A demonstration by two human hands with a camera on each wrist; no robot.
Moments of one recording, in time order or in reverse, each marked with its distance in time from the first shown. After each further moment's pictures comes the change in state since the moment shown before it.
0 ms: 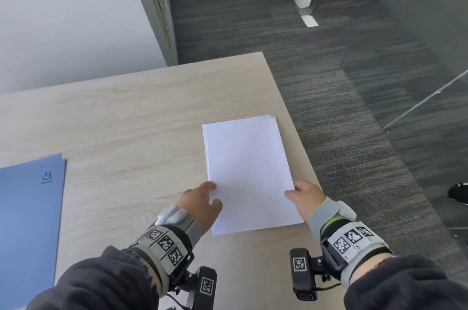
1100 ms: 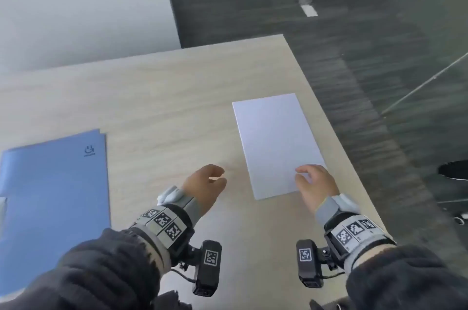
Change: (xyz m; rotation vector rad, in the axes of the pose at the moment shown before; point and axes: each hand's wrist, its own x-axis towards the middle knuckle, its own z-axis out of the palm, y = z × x) left_hand -0.027 -0.093 -0.034 -0.389 0.010 0.047; right_hand -0.056 0.019 0.075 -0.353 0.258 -0.303
